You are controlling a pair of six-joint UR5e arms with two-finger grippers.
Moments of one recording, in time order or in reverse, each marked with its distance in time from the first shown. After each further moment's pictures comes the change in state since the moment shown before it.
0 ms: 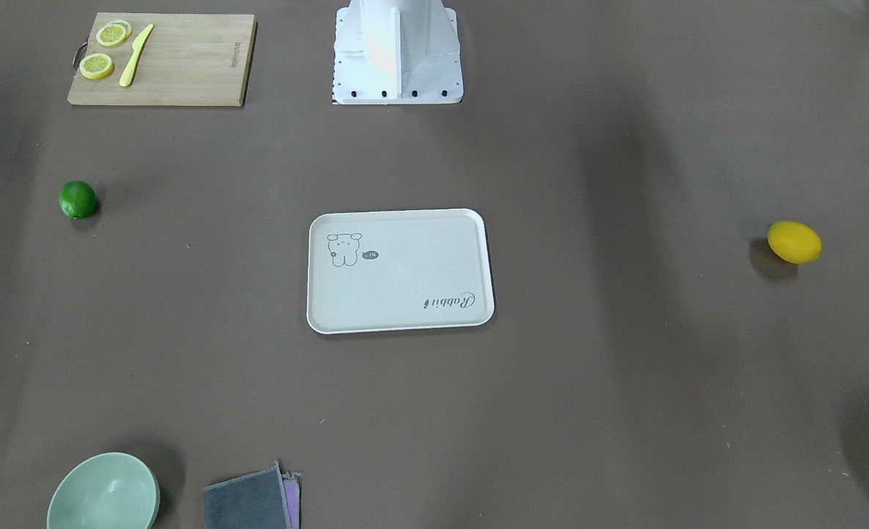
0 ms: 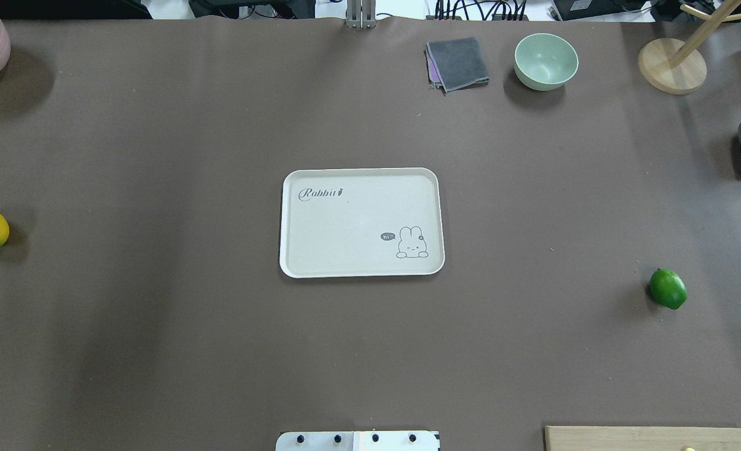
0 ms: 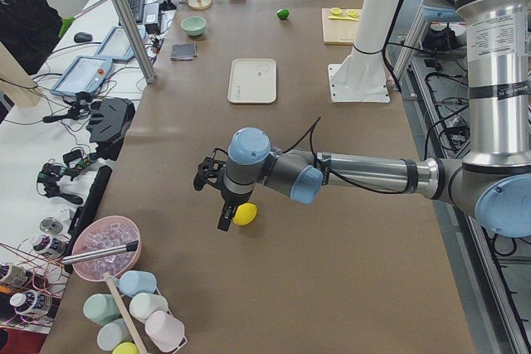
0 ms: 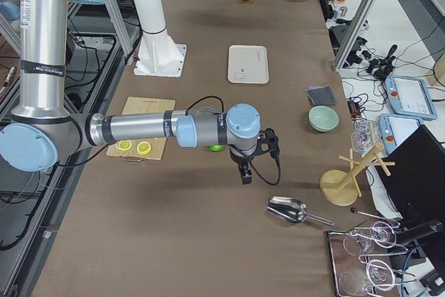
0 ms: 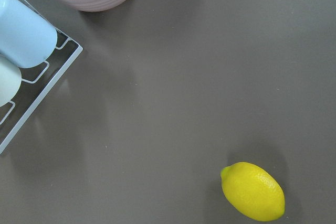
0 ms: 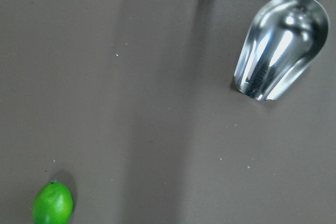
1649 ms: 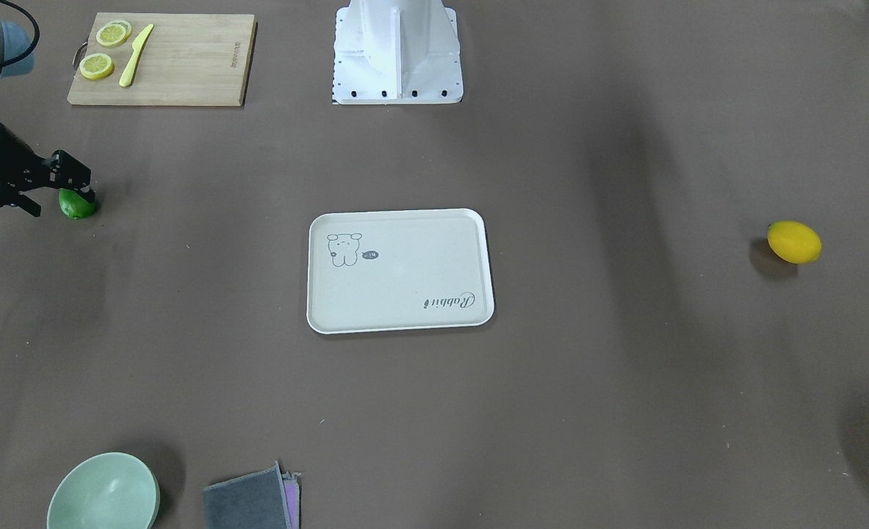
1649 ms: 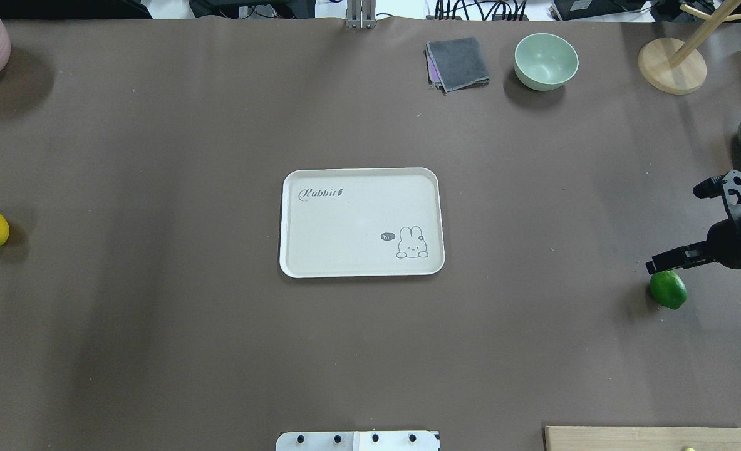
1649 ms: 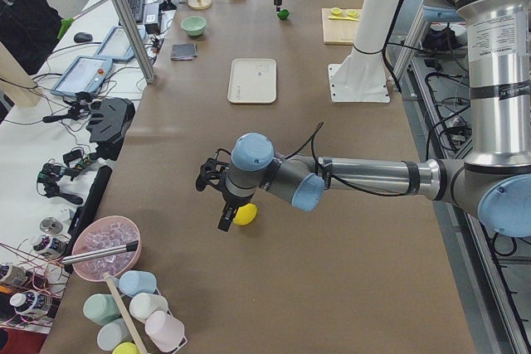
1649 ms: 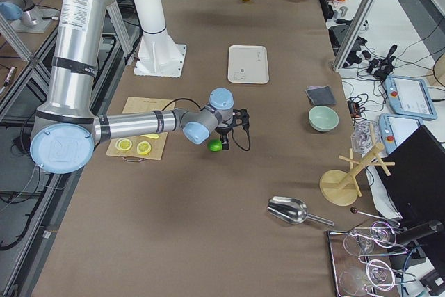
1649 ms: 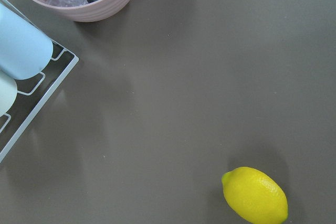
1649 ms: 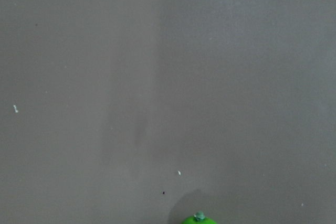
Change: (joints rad) left arm 0.000 0.009 0.019 -0.062 -0.039 0.000; right arm -0.660 -0.096 -0.001 0.629 -0.279 0.835
